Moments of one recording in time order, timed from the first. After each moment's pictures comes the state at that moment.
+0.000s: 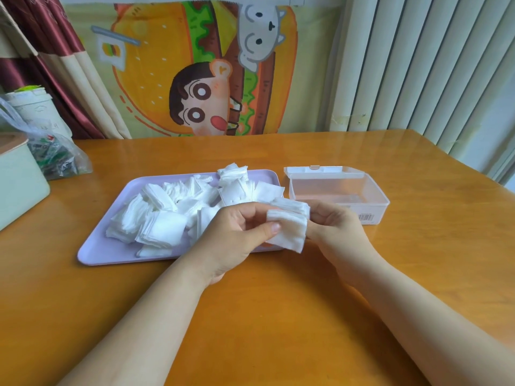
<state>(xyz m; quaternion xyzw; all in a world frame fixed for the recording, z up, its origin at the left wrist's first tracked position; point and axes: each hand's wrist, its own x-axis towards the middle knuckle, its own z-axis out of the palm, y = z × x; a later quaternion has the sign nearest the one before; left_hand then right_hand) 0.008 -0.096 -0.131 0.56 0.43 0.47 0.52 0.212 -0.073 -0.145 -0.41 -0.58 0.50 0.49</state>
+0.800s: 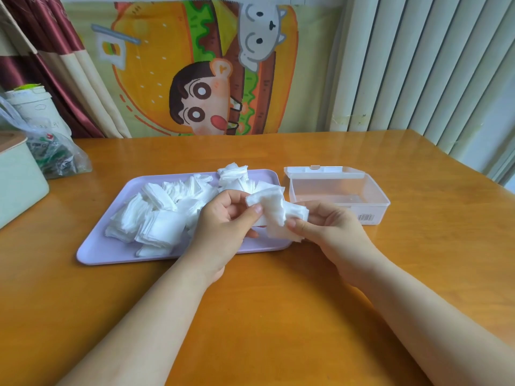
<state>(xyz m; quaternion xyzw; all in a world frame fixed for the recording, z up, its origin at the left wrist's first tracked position) 0.006 -0.085 -0.138 0.49 0.49 0.57 0.45 0.212 -0.071 -0.145 -0.42 -0.54 0.56 0.47</state>
